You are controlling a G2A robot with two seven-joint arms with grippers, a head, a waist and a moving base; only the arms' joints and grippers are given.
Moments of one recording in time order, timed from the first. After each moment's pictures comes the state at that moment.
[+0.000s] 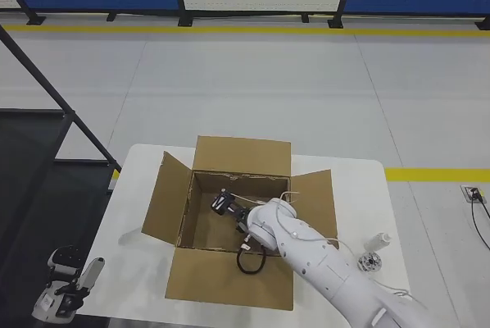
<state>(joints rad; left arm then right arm) 1.99 -1.21 -2.03 -2.16 0.49 -0.51 -0.02 -0.38 -1.61 0.53 -0.77 -1.09 -0.19 0.79</state>
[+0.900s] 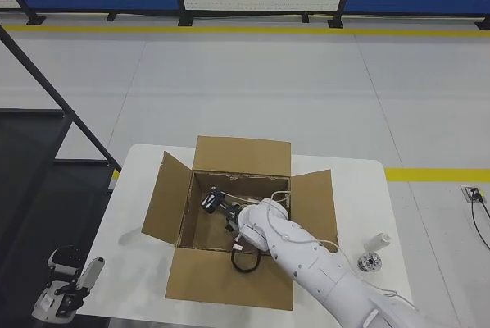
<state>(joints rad) 1.99 -1.21 -2.03 -2.16 0.49 -0.51 -0.02 -0.42 -1.63 0.58 -0.87 -1.18 -0.14 0.76</state>
